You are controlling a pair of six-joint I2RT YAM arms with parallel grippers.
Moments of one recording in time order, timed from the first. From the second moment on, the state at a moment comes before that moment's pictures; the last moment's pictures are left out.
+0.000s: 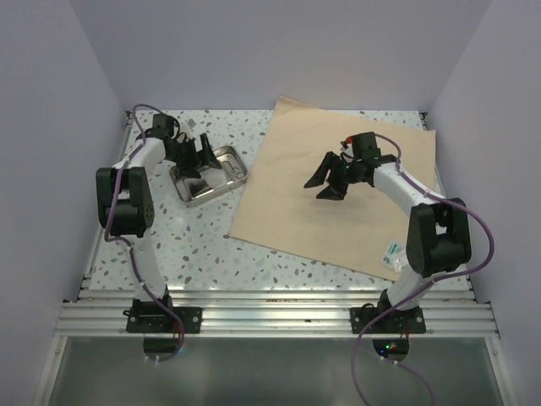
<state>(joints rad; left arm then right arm) 0.04 2.08 1.58 -0.59 0.58 -0.25 0.20 1.69 1.20 -0.50 -0.57 0.73</state>
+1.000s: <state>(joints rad) -0.24 1.39 1.08 -0.55 0.34 -0.24 -0.28 1.34 1.02 -0.94 -0.10 0.57</state>
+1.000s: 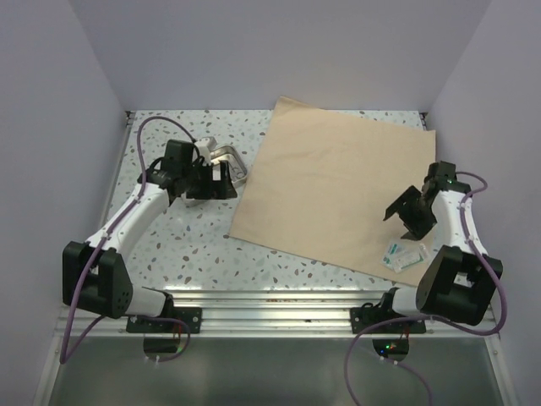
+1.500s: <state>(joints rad) -0.26 1.39 1.05 -0.54 0.40 -0.29 -0.51 1.36 0.91 -1.04 -0.01 0.50</state>
